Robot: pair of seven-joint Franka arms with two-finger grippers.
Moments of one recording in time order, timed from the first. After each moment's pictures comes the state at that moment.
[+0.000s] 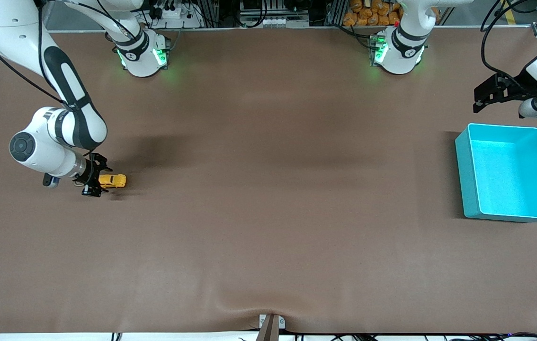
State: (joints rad) left arm -0.04 -0.05 -0.05 -1.57 0.01 1.50 0.06; right arm -0.02 0.37 -0.08 -2.22 0.12 2.50 1.42
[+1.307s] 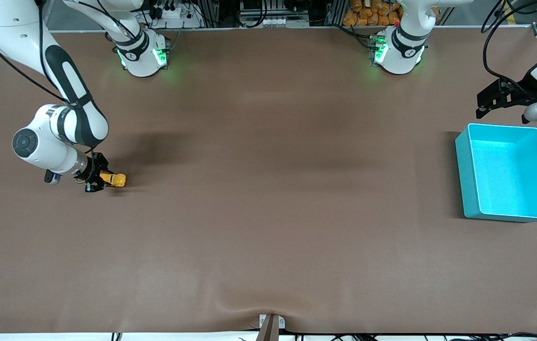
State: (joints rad) left arm -0.04 -0.03 -0.04 -1.57 0.01 1.54 0.06; right arm -0.03 0.36 -0.09 -2.25 0.12 2.54 1.42
